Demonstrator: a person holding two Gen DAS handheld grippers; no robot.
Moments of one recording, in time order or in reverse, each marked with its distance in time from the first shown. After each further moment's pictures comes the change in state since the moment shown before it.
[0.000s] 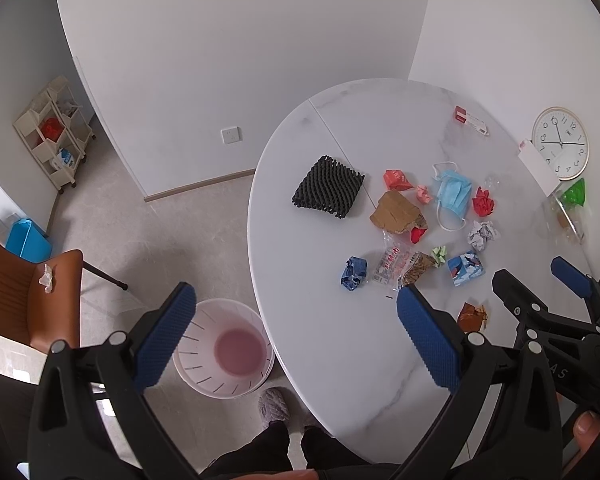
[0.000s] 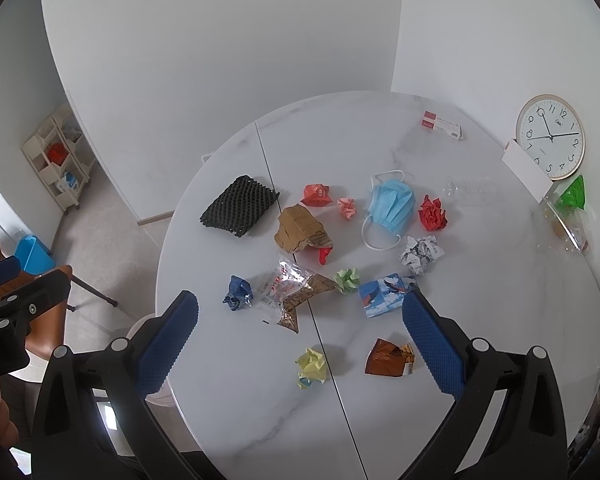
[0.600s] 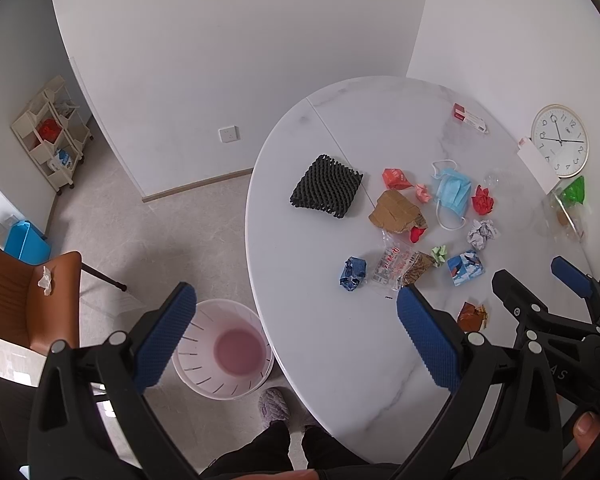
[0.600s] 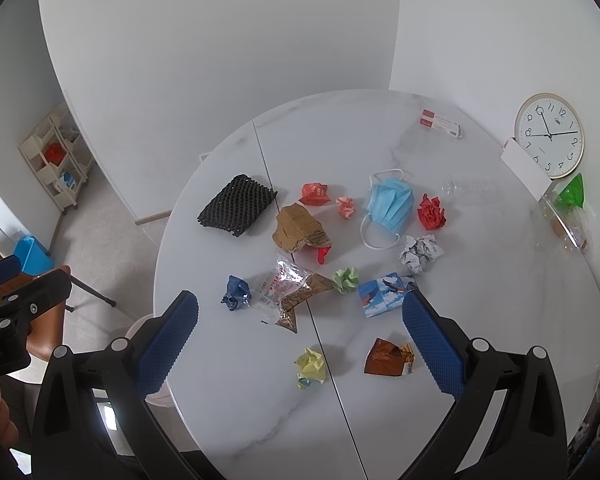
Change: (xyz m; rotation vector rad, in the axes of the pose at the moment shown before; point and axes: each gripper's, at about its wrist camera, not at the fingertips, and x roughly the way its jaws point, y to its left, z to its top) left arm 0.004 -0.001 -0.001 0.003 0.006 -0.003; right arm 0.002 -0.002 -0.003 0.002 0.005 -0.005
